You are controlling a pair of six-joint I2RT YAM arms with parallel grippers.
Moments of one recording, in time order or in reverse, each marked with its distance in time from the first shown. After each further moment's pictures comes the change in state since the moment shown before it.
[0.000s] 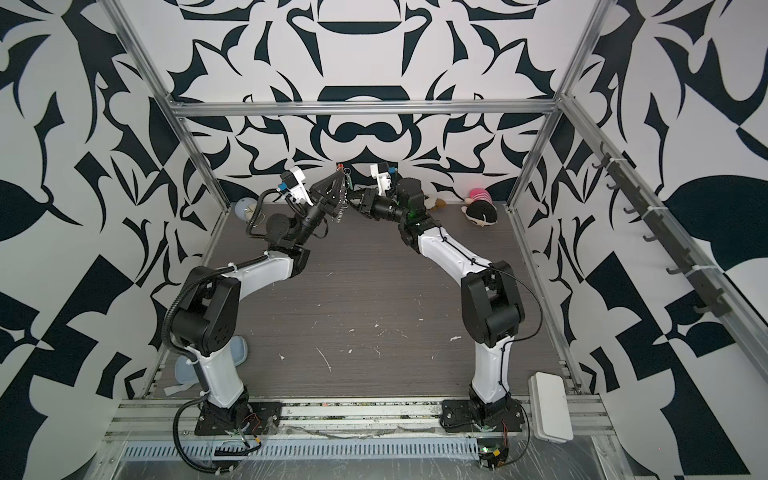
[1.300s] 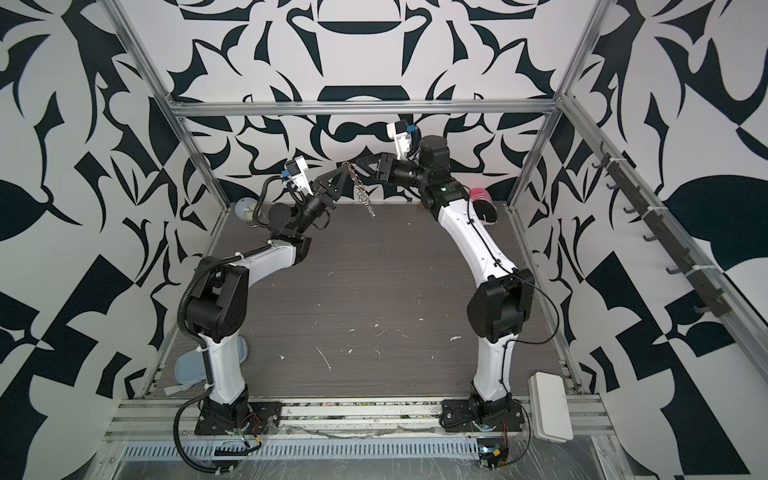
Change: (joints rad) left arm 0.047 0.090 0.145 -0.003 0.175 -0.254; right arm -0.120 0.009 0.429 -0.471 -0.072 -0.270
